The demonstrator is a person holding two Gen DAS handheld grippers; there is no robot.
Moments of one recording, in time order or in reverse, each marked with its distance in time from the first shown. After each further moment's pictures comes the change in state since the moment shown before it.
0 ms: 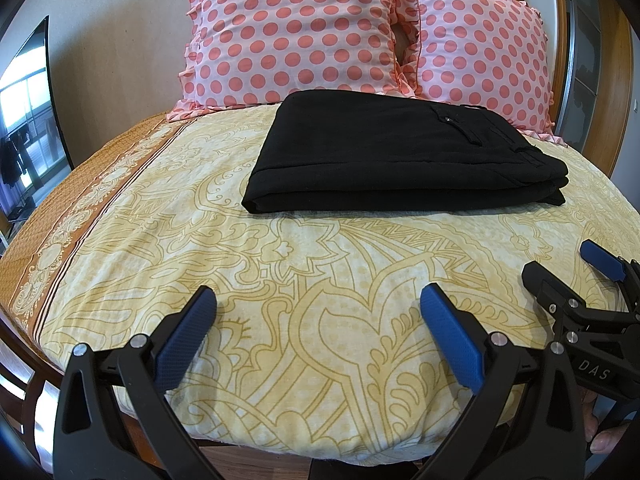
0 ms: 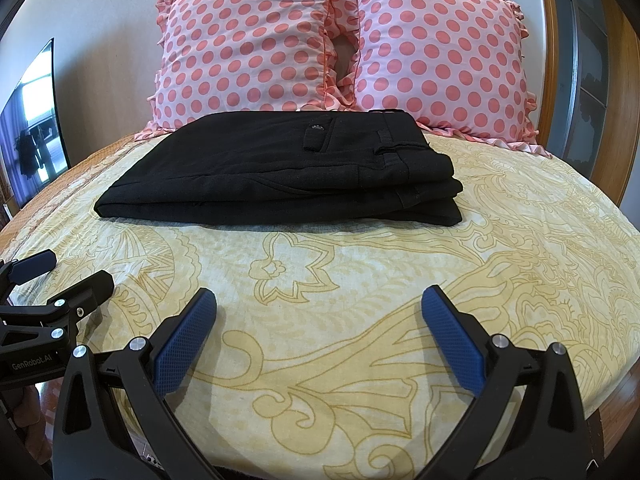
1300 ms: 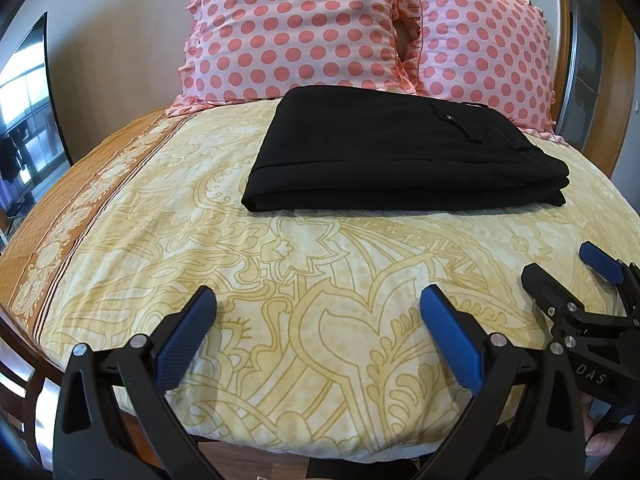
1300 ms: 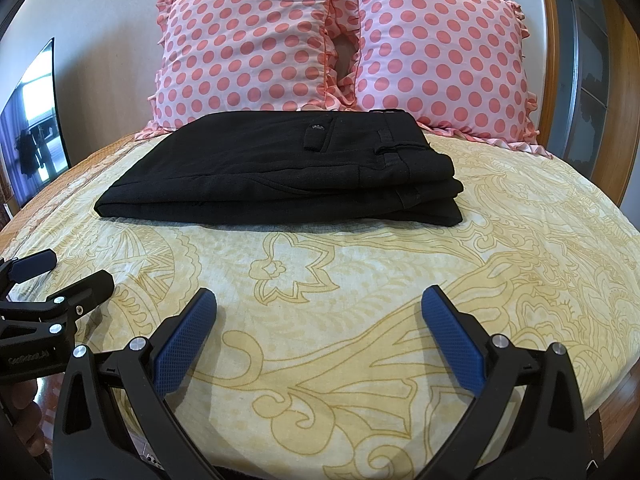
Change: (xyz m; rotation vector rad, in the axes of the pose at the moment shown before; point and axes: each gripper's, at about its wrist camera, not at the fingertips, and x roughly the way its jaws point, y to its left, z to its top) left arm 0.002 0.000 0.003 -0.009 0.023 -0.001; right arm 0.000 0.000 0.000 0.000 0.000 0.000
